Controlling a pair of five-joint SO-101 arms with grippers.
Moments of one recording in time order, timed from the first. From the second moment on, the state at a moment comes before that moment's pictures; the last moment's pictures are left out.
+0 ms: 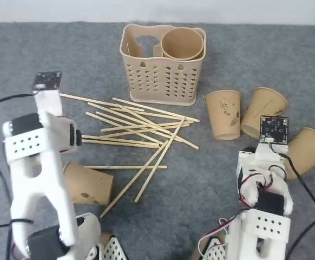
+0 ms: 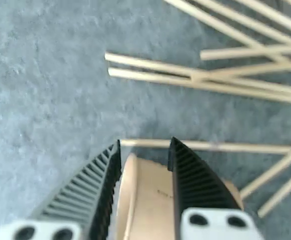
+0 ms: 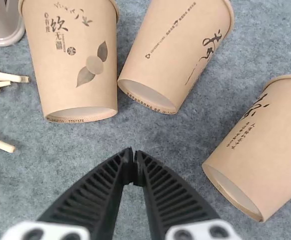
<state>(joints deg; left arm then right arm) -24.3 -22.8 32.4 80.7 -8.6 10.5 -75.7 79.9 49.0 7.8</state>
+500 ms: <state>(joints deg) -48.4 -22.8 34.4 97.4 -25.7 10.4 -75.7 79.9 49.0 7.8</state>
